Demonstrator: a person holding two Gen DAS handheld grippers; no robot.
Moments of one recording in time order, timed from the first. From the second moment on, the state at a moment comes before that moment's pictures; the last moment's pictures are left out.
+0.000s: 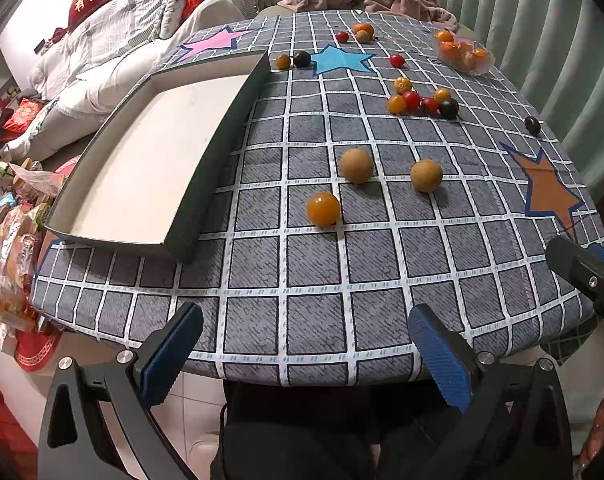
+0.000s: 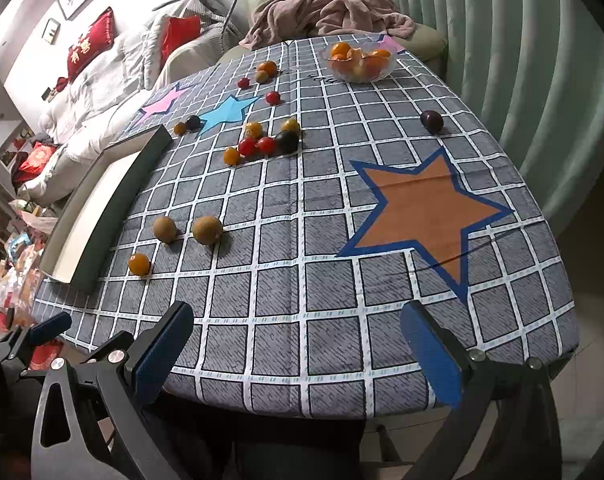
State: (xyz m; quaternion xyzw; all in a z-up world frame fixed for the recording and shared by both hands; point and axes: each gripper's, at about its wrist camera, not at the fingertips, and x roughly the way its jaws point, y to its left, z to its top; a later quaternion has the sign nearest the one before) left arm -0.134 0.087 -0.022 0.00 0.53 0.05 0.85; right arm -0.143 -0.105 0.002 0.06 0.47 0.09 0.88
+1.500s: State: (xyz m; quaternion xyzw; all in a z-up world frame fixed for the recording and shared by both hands) left arm -0.061 0.091 -0.054 0.00 0.52 -0.01 0.86; right arm -0.046 -0.013 -0.035 -0.07 0.51 0.21 0.83
